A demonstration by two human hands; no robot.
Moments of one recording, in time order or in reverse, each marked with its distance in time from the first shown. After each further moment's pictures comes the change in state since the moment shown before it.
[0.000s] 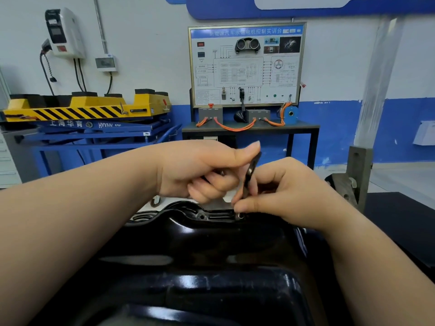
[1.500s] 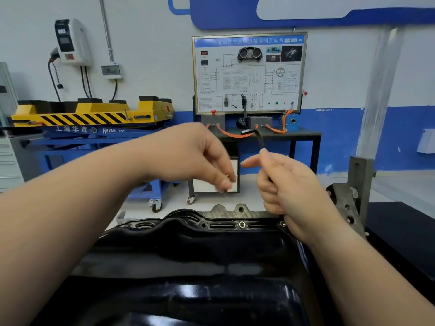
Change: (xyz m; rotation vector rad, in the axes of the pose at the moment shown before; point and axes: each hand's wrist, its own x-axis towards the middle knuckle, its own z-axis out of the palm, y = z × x) left_hand -0.024 0.014 -0.016 0.656 0.395 0.211; right_hand 0.011 0.005 0.014 0.590 0.362 0.247
